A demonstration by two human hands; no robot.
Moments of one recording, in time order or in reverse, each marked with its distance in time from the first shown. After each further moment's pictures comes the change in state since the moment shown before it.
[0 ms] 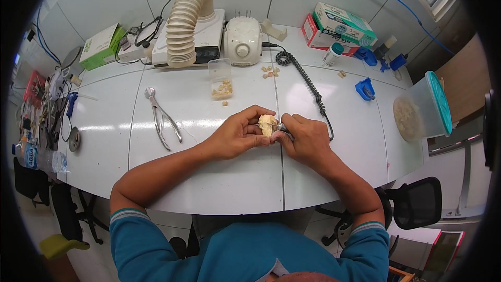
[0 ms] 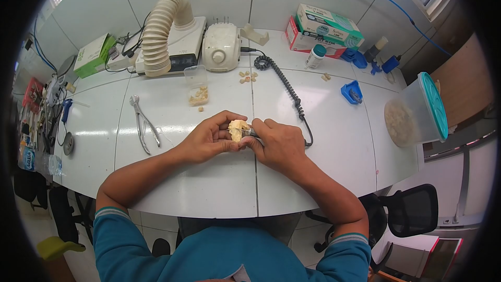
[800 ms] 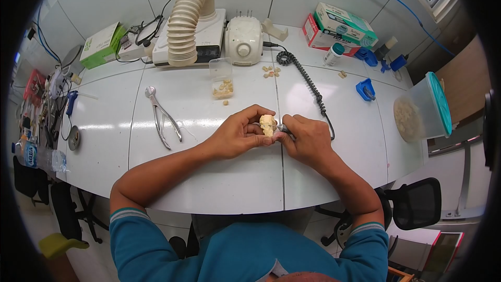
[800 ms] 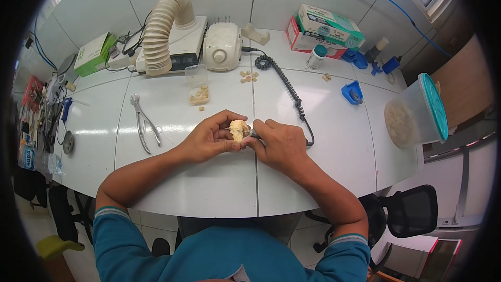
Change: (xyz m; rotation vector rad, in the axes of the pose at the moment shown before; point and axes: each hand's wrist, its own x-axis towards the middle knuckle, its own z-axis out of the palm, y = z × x) left_hand 0.001 -0.007 -0.003 0.011 0.009 0.011; right_hand -0.001 0.002 0.001 -0.001 0.018 -0.014
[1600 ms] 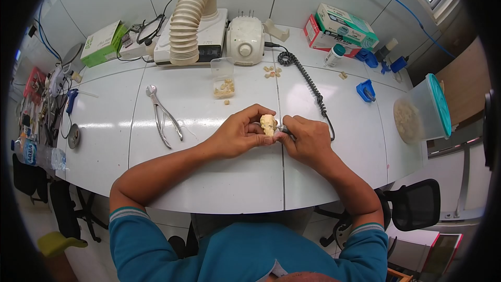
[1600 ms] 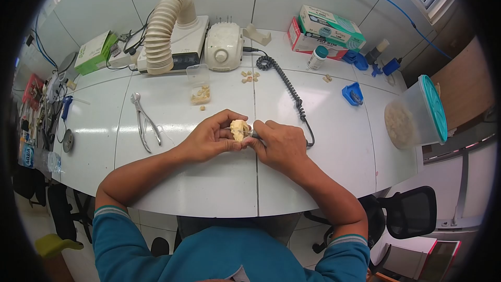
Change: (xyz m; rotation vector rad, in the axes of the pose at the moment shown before) left_hand 0.000 0.001 0.001 0.001 0.011 0.004; right_hand 0.000 -0.001 0.000 0.009 -0.007 0.007
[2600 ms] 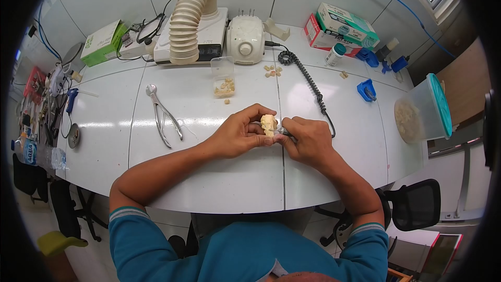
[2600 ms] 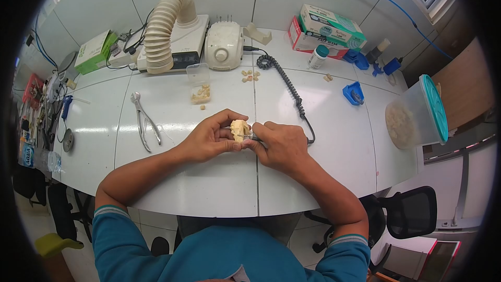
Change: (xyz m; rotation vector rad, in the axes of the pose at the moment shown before) left_hand 0.001 -0.004 -0.001 -0.018 -0.012 -0.010; right_hand 0.000 0.002 -0.006 0.009 -0.042 -0.065
